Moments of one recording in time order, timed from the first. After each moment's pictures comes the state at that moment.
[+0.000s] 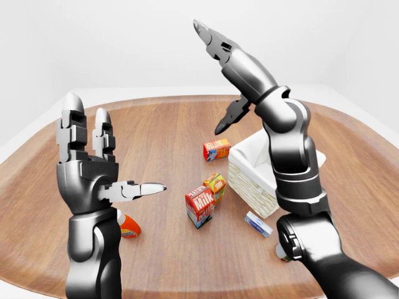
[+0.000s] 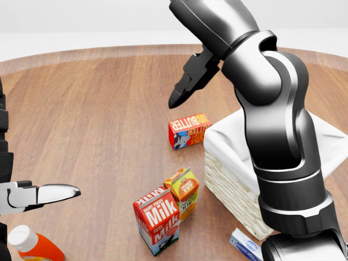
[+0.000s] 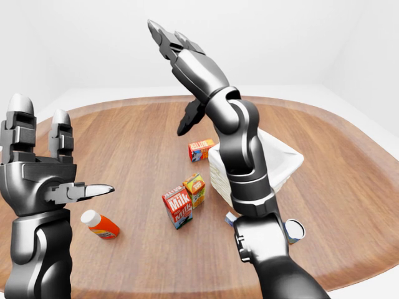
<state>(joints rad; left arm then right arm) -0.02 0.05 0.18 -0.68 -0.32 0.09 0.00 -0.95 -0.14 0.02 0.00 -0.72 0.07 0.52</state>
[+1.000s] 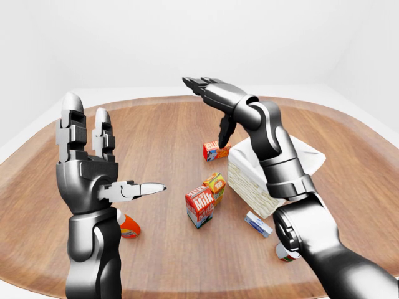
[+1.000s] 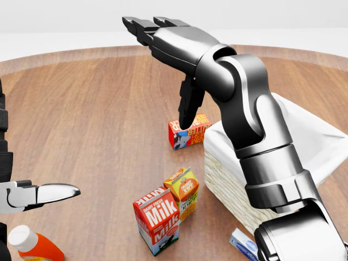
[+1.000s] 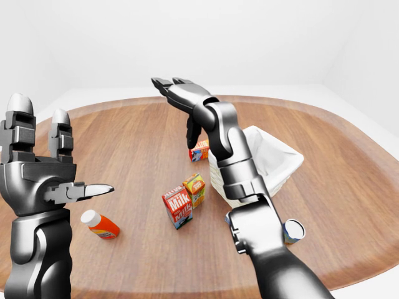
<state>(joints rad) -0.03 0.05 0.18 -0.68 -0.32 0.09 0.01 -1.06 -0.12 0.05 0.42 -0.97 -0.09 0.63</state>
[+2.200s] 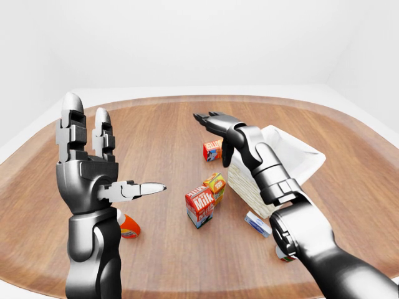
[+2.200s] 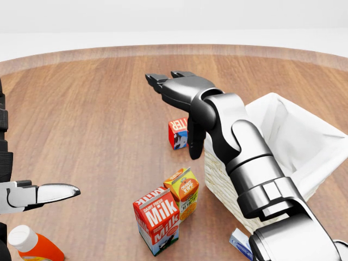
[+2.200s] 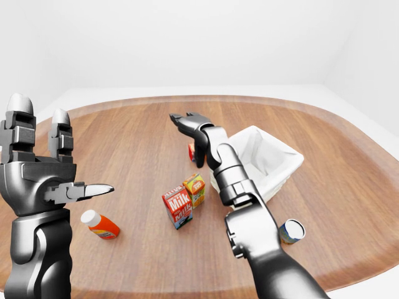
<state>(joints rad) -0.03 0.05 0.18 -0.68 -0.32 0.09 0.01 -1.04 -0.09 0.09 0.77 -1.14 -0.09 0.50</state>
